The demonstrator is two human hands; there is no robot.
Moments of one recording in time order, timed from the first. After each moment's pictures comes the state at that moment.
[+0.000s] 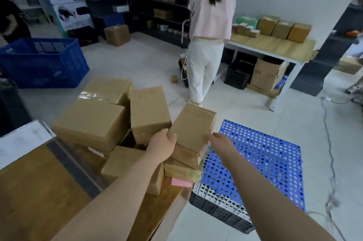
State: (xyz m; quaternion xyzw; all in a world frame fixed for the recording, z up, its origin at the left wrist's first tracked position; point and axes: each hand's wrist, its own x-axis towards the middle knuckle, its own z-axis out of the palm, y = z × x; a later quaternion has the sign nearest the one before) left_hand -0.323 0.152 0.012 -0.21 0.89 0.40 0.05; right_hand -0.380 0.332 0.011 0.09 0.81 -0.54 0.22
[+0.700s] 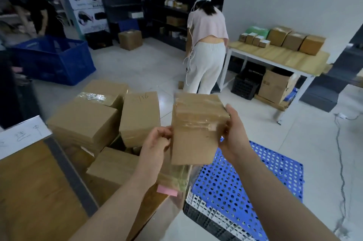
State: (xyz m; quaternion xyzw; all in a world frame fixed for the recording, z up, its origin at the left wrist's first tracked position) left_hand -0.298 0.213 0.041 -0.18 0.61 0.76 -0.15; right_hand -0.401 0.378 0.081 0.03 0.59 -0.79 0.20
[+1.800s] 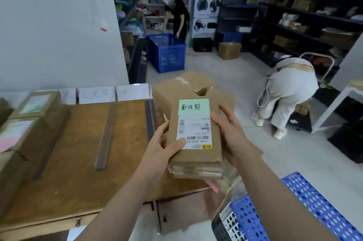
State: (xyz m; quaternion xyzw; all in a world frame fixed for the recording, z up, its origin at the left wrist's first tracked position) left_hand -0.144 0.214 0.047 -0.28 0.55 0.72 -0.33; right_hand -0.327 0.285 0.082 -0.21 0.57 -0.69 0.40
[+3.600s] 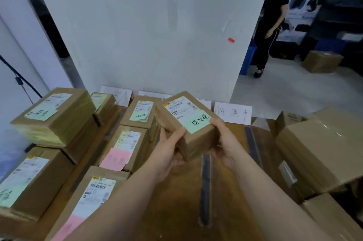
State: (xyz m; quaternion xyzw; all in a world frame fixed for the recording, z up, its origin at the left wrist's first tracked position) left_hand 0.102 -0.108 0.030 -0.44 0.38 0.72 -0.38; right_hand -0.071 -0.103 0.037 -0.23 0.59 -0.52 0.57
